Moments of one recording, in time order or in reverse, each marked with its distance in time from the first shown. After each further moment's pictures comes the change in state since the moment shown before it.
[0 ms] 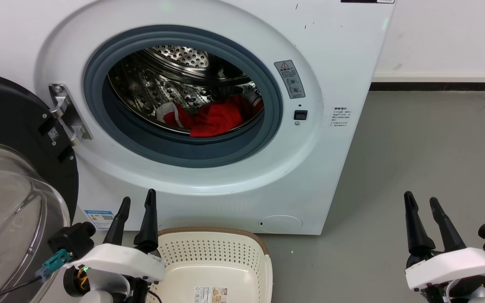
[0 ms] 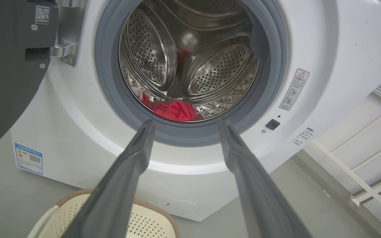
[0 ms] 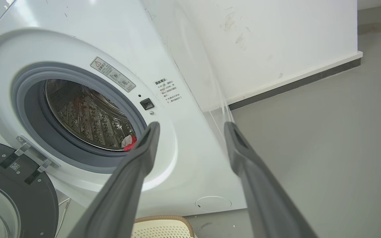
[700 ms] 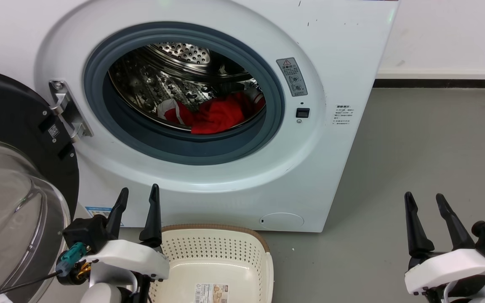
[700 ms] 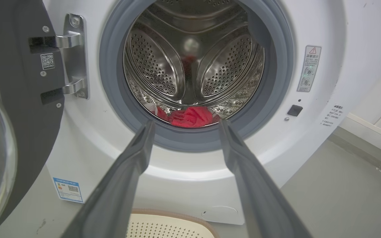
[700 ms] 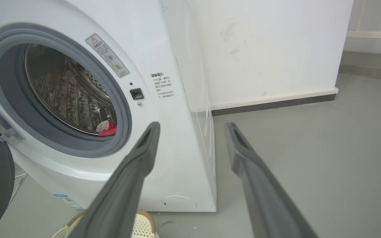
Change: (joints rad) left arm -0.030 0.026 -0.037 0.020 0.223 0.042 -0.055; right arm 0.017 0.000 -0.013 -0.051 -0.242 0.000 0.004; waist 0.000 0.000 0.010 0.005
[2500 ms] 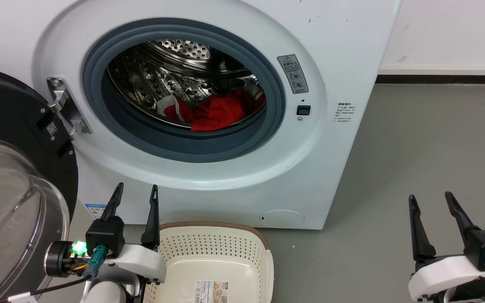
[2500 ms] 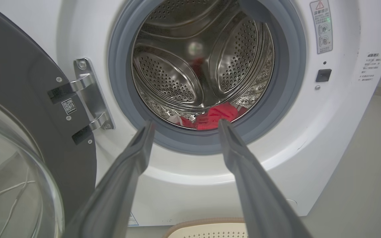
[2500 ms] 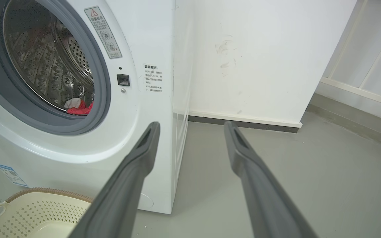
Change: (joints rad) left arm -0.024 0.018 0.003 0.058 0.332 0.044 -0.090; right arm 0.022 0.000 -0.026 -0.038 -0.298 0.000 -0.052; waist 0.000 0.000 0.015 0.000
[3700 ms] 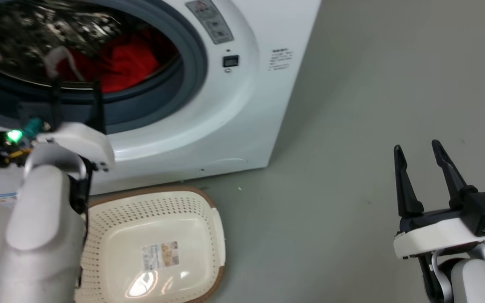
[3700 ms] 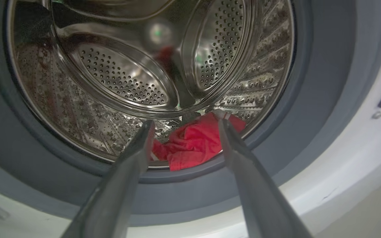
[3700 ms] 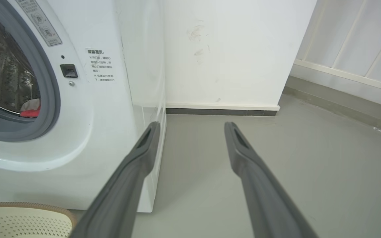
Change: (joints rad) left arm -0.477 0.120 0.063 0.280 -0.037 -0.042 0.091; right arm -0.153 0.000 0.075 0.001 0.060 0.000 -0.054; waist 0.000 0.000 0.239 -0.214
